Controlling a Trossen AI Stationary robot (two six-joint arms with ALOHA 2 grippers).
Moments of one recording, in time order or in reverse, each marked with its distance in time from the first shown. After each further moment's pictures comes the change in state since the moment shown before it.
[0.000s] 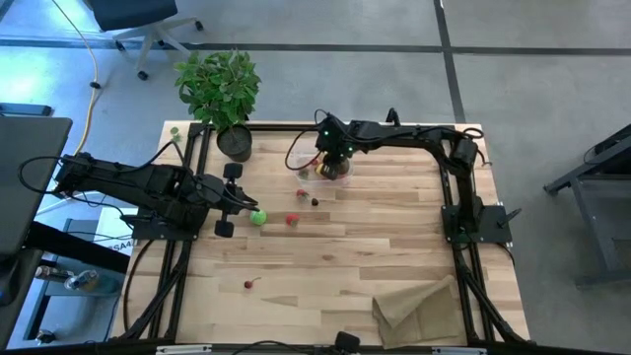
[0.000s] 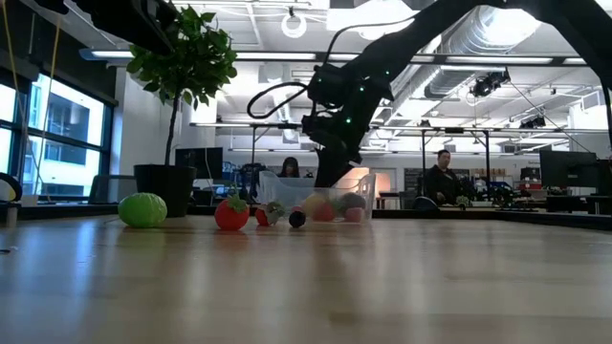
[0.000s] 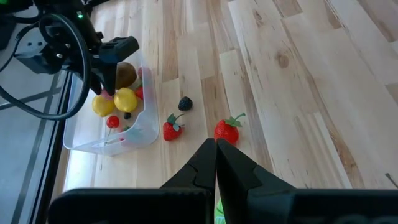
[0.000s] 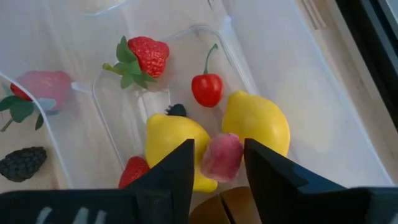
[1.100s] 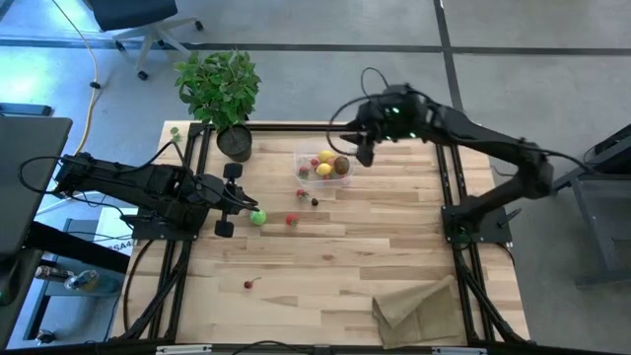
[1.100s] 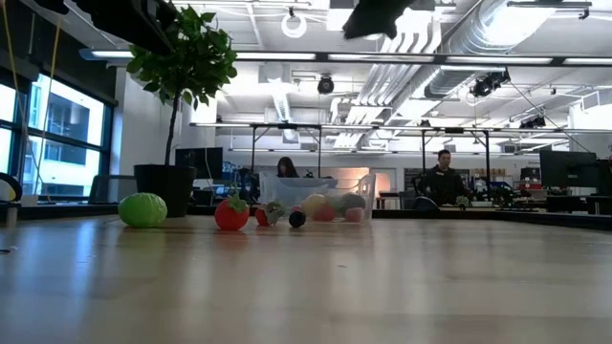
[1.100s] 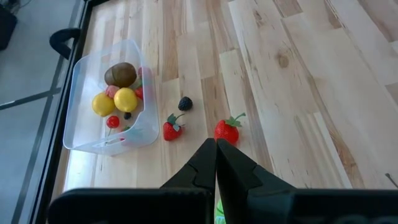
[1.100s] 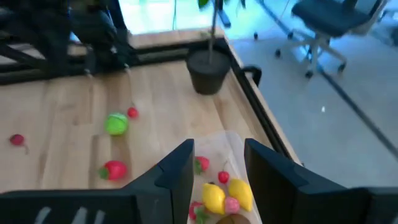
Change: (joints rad) left arm 0.000 0.000 0.000 0.000 0.000 0.000; right arm 0.087 -0.623 -0.009 -0.080 -0.029 -0.001
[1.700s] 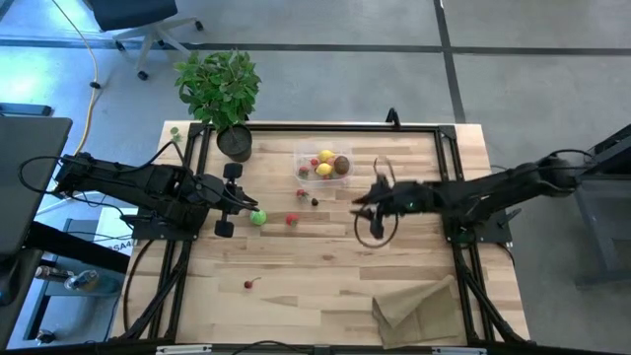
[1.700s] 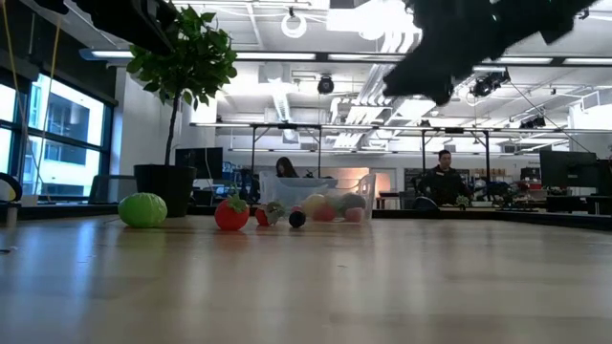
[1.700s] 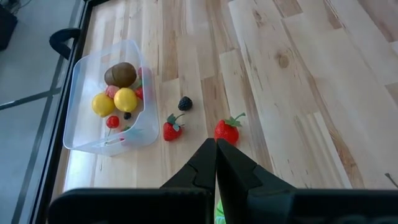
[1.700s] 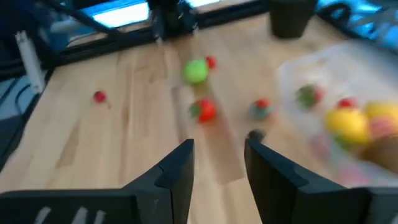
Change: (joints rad) left arm 0.000 0.000 0.000 0.000 0.000 0.000; right arm 0.453 -0.248 -0.878 0.702 0.239 0.376
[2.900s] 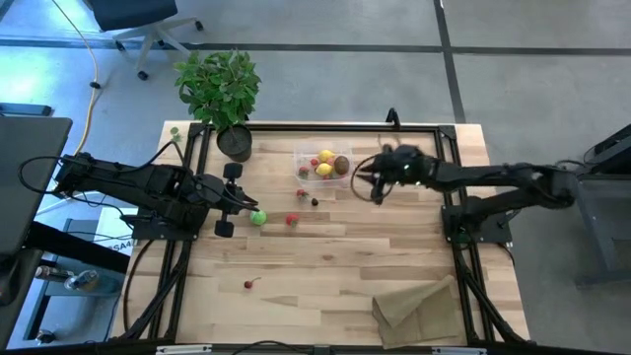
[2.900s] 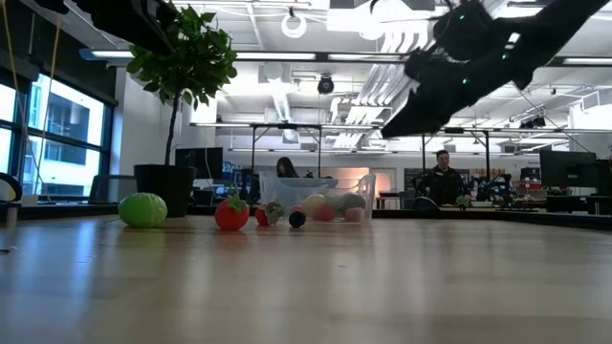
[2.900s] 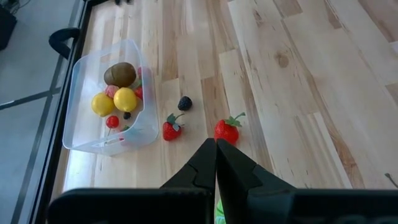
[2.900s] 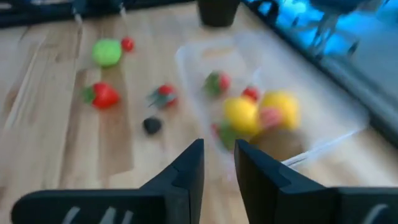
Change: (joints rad) left arm 0.000 0.000 0.000 0.000 0.000 0.000; right arm -0.441 0.029 -0.079 0.095 -0.224 -0.308
